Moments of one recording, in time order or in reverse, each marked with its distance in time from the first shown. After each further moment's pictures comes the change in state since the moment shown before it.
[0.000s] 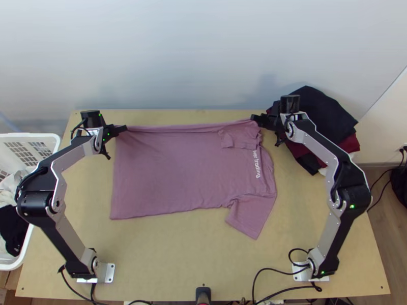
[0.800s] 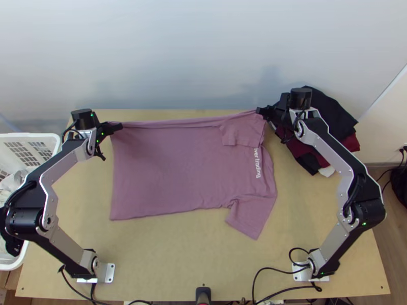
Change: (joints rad) left arm 0.002 -0.158 -0.087 0.020 0.000 0.008; right arm 0.001 -0.166 -0.047 0.003 0.000 0.000
